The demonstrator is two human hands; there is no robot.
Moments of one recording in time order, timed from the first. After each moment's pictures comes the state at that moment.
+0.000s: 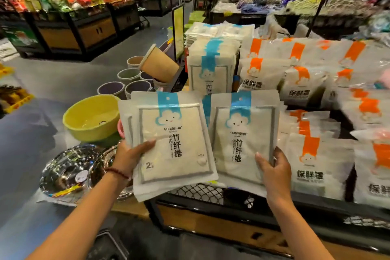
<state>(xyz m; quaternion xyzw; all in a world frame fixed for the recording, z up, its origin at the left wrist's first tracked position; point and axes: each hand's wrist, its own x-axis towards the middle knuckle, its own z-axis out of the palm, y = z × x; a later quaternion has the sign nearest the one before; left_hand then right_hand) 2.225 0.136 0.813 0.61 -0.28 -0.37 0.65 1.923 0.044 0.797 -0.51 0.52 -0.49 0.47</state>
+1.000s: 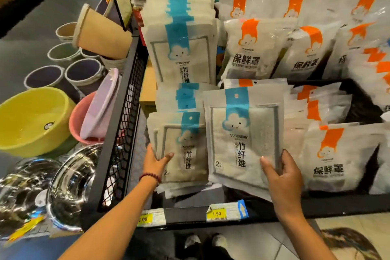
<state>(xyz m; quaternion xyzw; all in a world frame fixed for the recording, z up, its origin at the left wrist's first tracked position) 2.244 -0.052 0.647 0.72 -0.31 -0.43 0.45 1.961 -0.028 0.739 -0.50 0.65 -0.46 0.33</state>
